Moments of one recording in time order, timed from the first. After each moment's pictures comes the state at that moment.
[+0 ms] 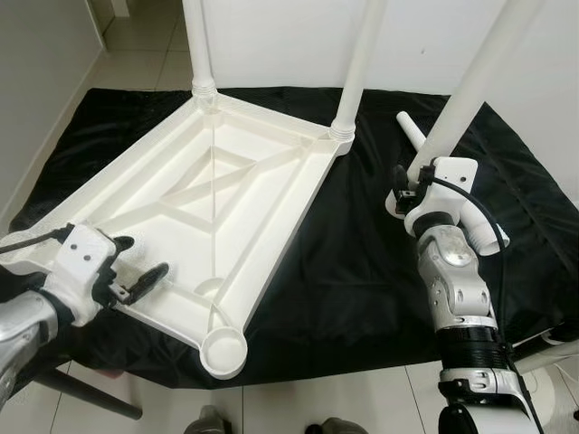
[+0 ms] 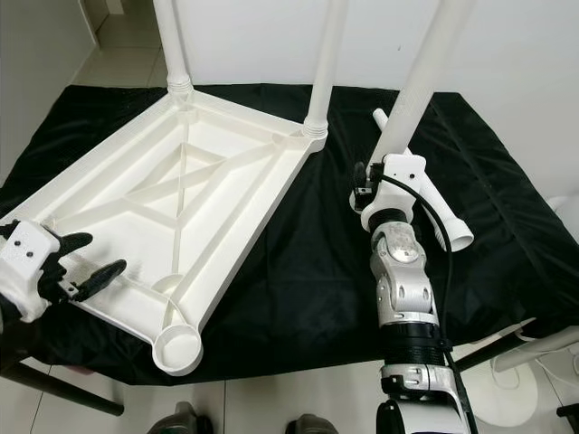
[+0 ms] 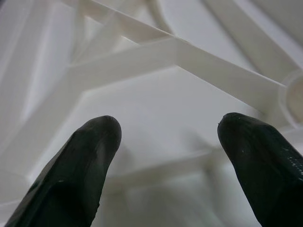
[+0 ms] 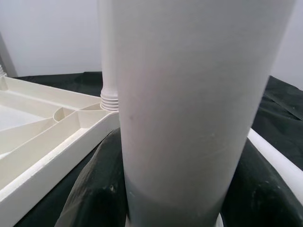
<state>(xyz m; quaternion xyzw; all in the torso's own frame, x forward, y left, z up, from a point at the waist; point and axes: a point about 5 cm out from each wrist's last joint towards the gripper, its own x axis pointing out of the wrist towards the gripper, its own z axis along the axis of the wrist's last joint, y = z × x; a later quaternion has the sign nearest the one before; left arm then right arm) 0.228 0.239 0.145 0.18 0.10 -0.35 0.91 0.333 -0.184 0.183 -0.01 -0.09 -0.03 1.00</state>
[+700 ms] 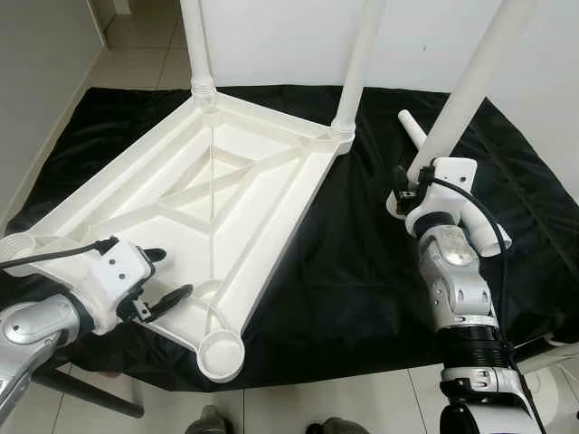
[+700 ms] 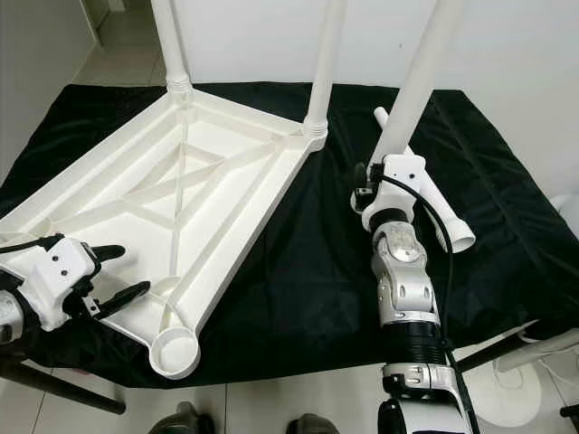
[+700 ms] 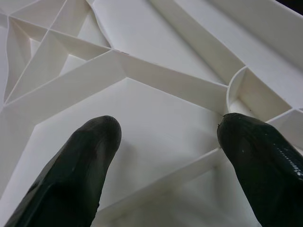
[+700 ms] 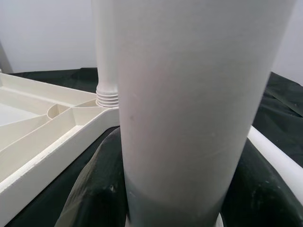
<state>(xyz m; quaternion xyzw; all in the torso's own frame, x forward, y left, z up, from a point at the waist) 0.234 0.220 0.141 0.24 0.09 -0.41 0.87 0.334 -0.186 0.183 -0.01 -0.09 -0.03 1.00</state>
